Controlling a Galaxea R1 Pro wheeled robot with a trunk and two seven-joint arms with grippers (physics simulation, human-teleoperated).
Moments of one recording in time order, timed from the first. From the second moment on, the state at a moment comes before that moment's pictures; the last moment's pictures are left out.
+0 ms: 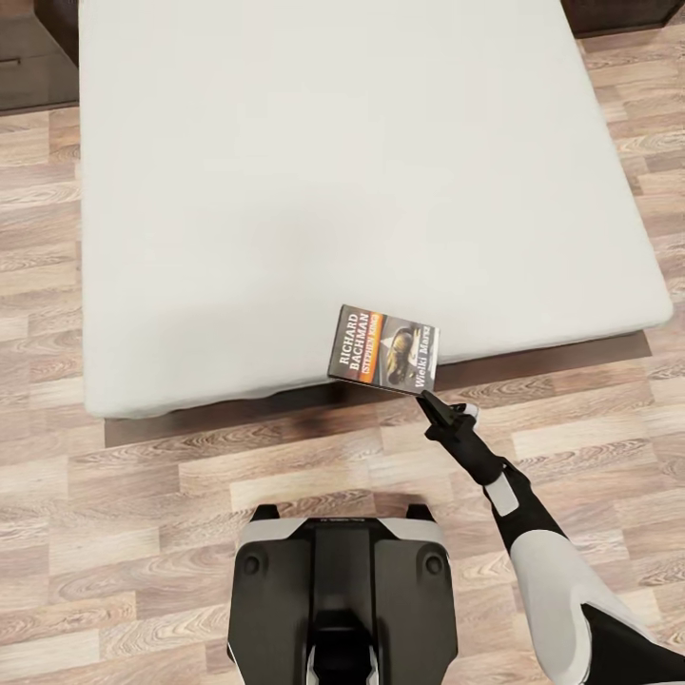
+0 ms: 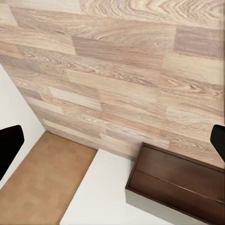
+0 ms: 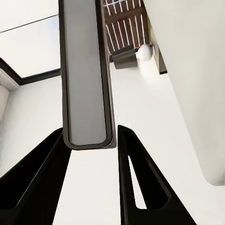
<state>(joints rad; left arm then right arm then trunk) -0.35 0.29 -0.09 -0.02 0.41 -0.12 0.01 -0.84 0.03 -0.47 -0.54 -0.39 0.60 1.57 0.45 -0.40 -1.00</state>
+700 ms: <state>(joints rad) -0.35 0.25 -0.09 -0.02 0.41 -0.12 0.01 -0.84 0.04 -0.47 -0.55 -0.39 0.60 1.57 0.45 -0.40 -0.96</state>
